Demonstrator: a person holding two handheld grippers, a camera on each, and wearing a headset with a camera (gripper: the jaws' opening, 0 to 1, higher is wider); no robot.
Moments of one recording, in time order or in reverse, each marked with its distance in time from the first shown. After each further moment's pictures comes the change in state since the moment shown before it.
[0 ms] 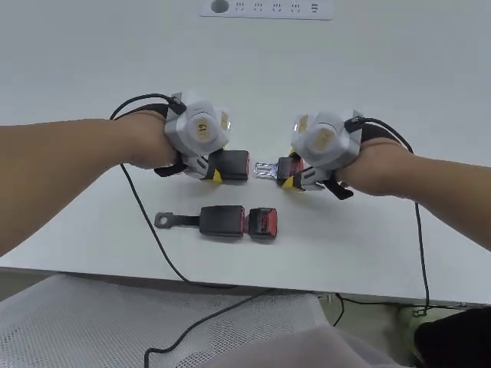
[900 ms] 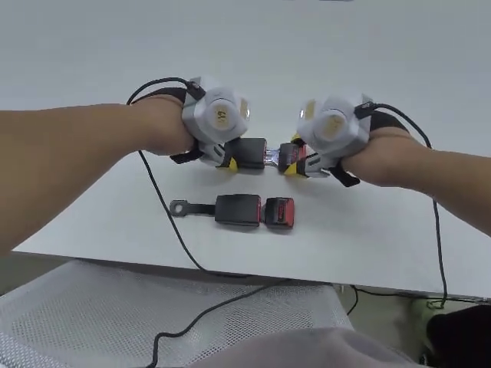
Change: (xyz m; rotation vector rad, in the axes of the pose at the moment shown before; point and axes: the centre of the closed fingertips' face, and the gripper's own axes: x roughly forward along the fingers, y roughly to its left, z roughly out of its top) left arm 0.006 0.004 -0.004 0.027 -0.001 -0.012; right arm 0.014 0.002 0.020 -0.051 -0.040 0.026
